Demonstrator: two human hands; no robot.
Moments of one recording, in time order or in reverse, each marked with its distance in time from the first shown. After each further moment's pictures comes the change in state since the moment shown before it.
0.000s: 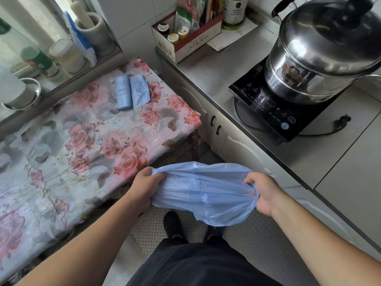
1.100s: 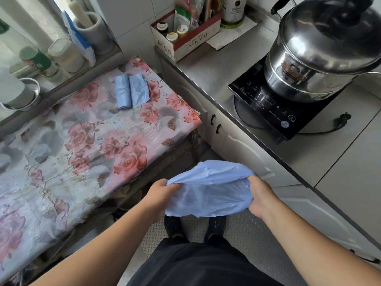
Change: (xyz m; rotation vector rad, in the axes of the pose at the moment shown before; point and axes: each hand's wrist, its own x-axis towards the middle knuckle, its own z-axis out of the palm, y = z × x) left_hand -0.009 -0.029 0.023 0.019 -0.185 -0.063; right_hand 0.022 0.024 0.007 0.014 0.174 -0.082
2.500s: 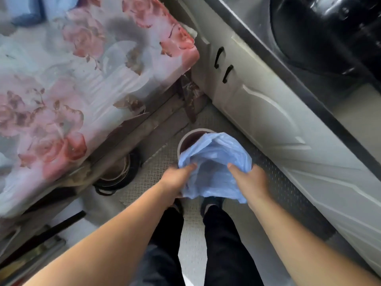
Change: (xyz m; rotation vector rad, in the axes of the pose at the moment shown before) left_hand 0.200 -0.114 0.070 0.129 0.038 -0.370; right_hand 0.188 0.115 0.021 -0.548 0.231 -0.085
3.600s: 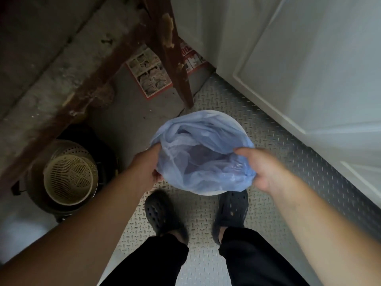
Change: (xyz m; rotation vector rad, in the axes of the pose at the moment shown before) left_hand 0.301 -0.042 -0.007 -0.213 0.092 -0.067; right_hand 0.250 0.104 0.148 0.379 -0.296 0.295
